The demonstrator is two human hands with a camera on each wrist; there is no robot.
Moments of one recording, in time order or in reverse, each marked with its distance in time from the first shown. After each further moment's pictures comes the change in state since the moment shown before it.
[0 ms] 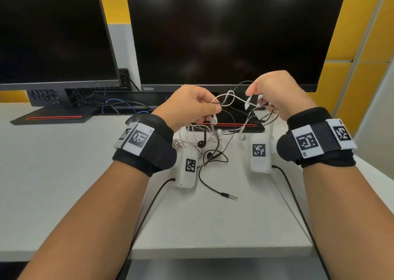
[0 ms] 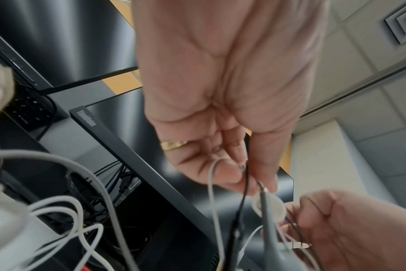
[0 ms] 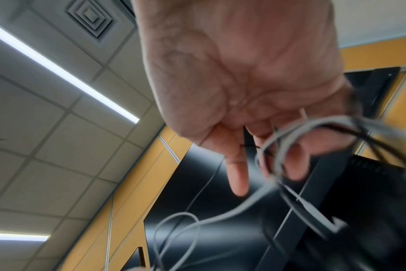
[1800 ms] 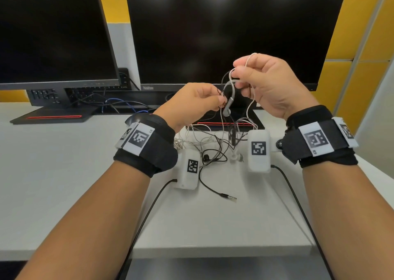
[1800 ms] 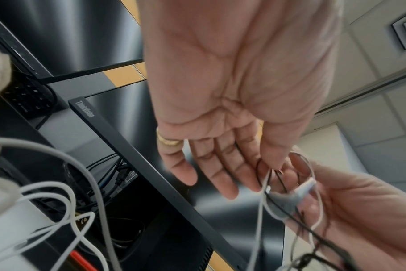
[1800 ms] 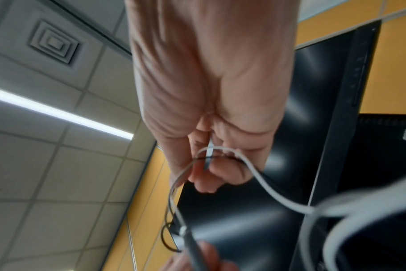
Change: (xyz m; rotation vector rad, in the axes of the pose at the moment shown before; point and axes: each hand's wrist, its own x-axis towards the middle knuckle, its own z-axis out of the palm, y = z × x) left_hand -0.002 0.004 0.004 -0.052 -0.027 0.111; right_hand -0.010 0.016 0.004 0.600 -0.215 -0.609
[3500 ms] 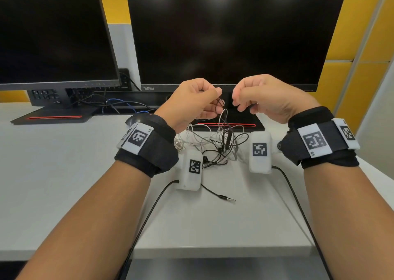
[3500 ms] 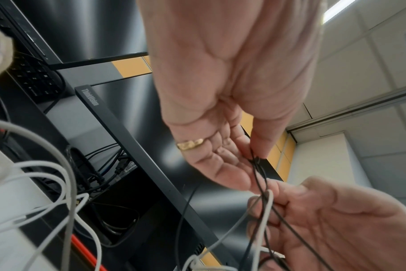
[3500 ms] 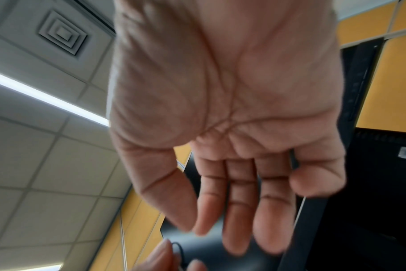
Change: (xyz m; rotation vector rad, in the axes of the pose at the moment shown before) left_hand 0.000 0.003 0.002 -0.325 0.062 -0.064; right_hand 0.002 0.005 -0.006 -0.379 -0.210 0.232
